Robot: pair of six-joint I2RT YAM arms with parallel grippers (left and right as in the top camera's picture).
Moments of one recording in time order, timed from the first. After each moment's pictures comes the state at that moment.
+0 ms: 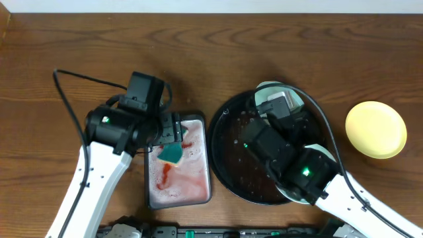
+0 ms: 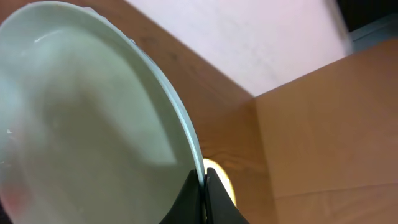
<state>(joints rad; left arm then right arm) -0.31 1.26 1.29 -1.27 0.02 -0.44 0.88 1.20 1.02 -0.80 1.13 0.07</state>
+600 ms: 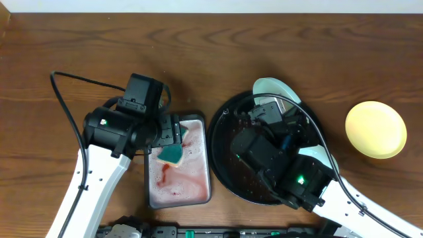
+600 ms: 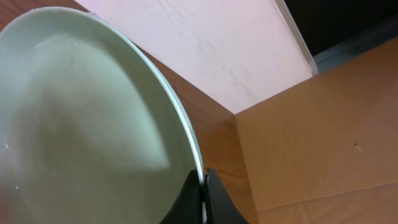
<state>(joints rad) -0.31 1.25 1.29 -1.29 0.02 -0.44 0.96 1.20 1.02 -0.75 1.26 0.03</state>
